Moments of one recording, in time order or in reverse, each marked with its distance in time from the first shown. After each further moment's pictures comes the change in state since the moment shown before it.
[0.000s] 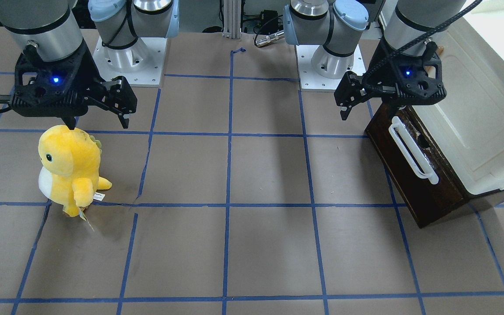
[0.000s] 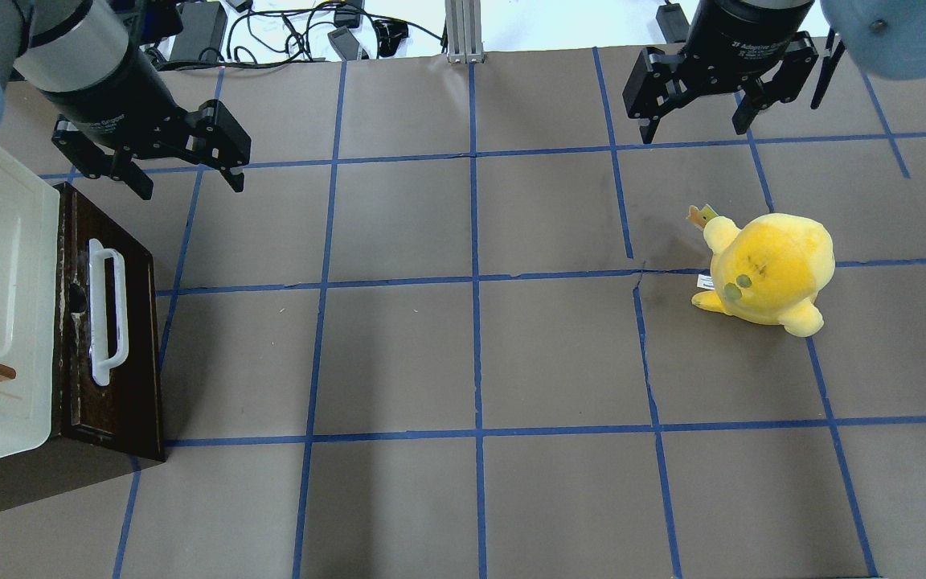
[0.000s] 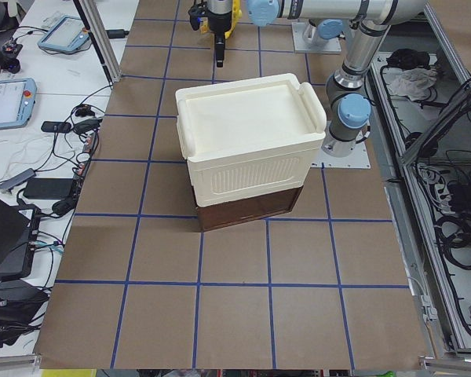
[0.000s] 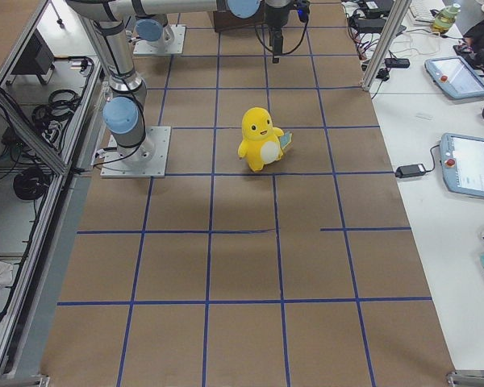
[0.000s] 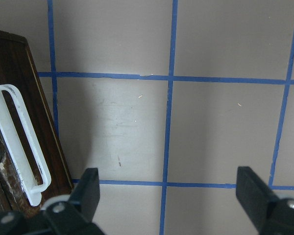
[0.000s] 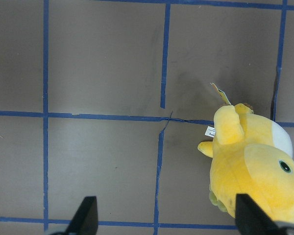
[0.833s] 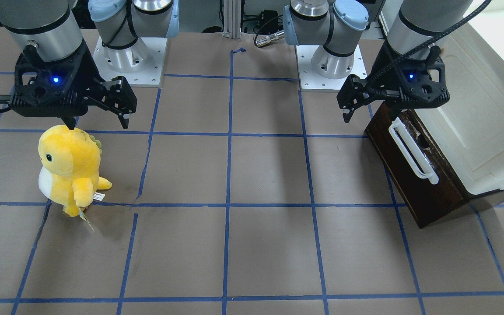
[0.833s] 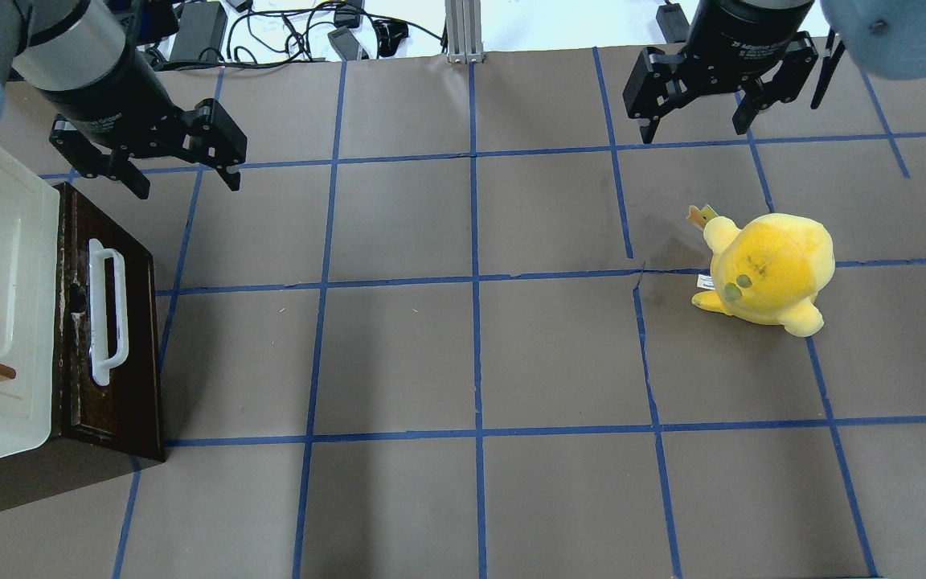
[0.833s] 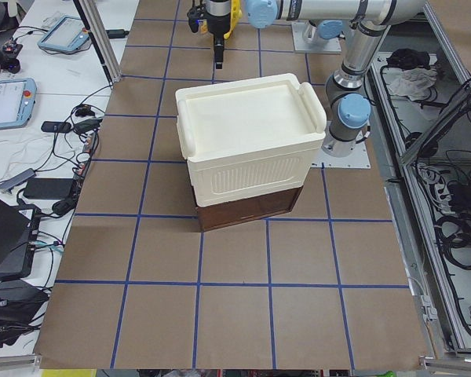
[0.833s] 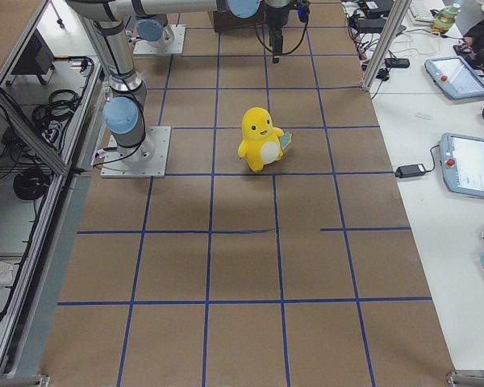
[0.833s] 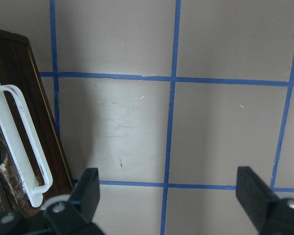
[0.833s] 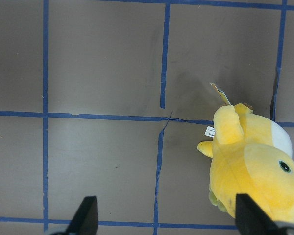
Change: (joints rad) left arm 0.009 -0.007 0.002 -0.001 0.001 -0.001; right arm 0.000 0.000 0.000 0.000 -0.001 0.000
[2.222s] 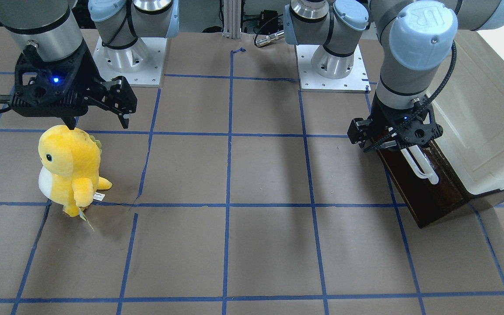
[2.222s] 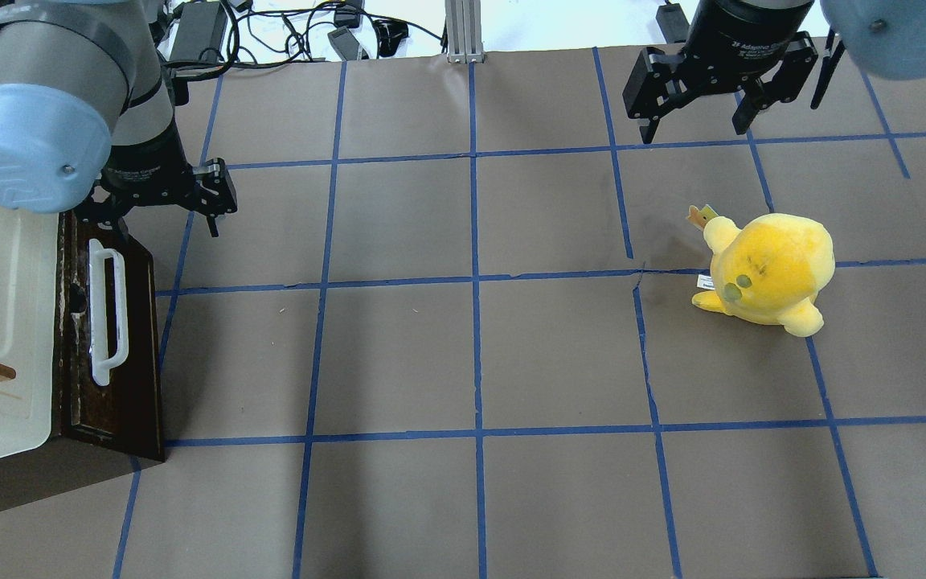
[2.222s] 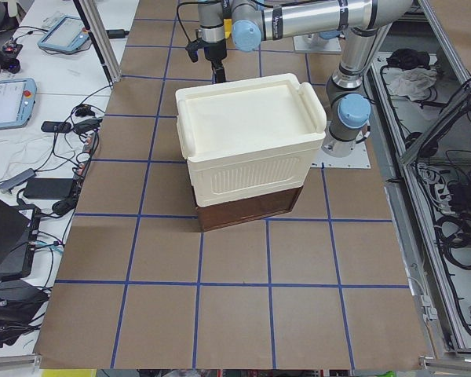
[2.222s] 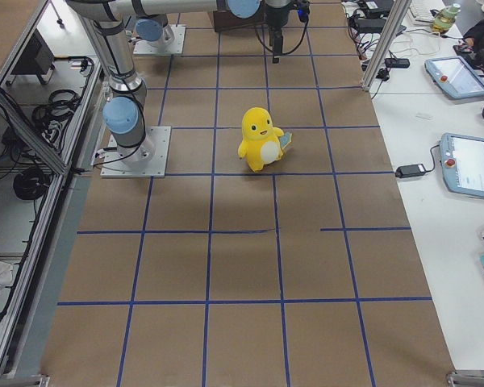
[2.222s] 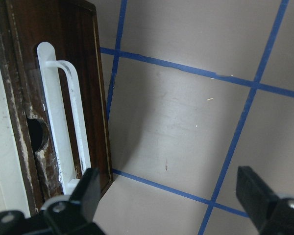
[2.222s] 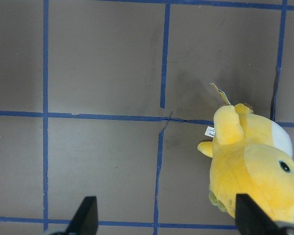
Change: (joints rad) left arm -0.016 -0.090 -0.114 0.063 0.304 -0.208; right arm 0.000 0.000 0.000 0.000 0.000 0.000
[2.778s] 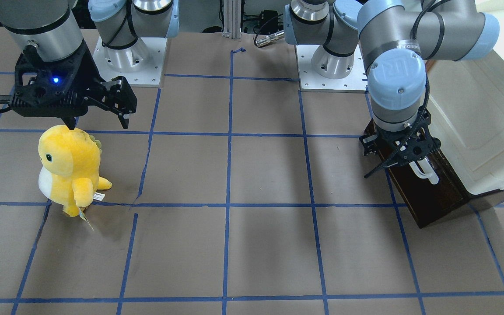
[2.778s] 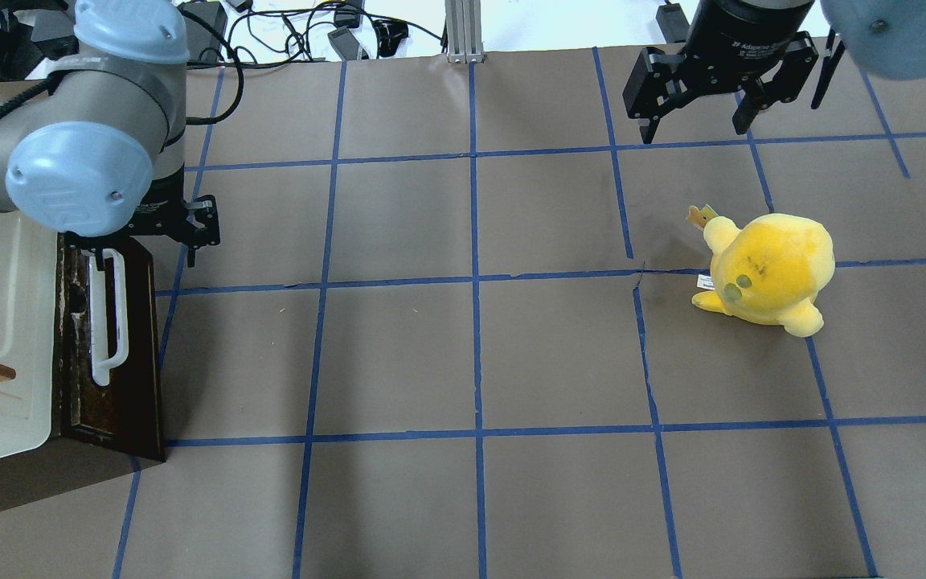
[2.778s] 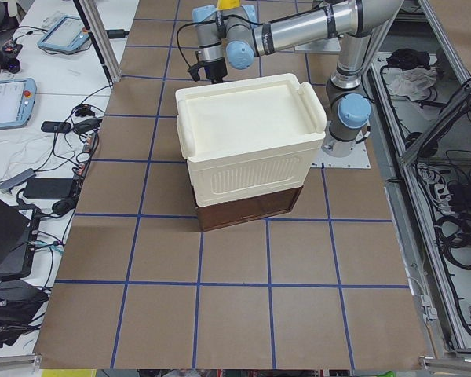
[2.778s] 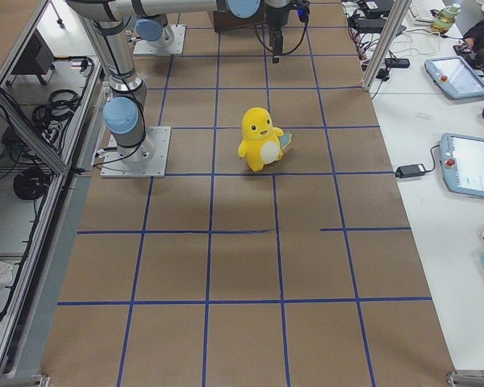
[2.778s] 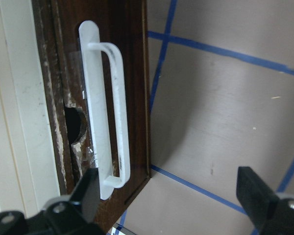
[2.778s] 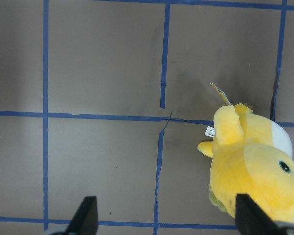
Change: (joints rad) left arm -0.001 -0.090 -0.070 0.038 0.226 -0.160; right arm 0.000 0.000 0.000 0.000 0.000 0.000
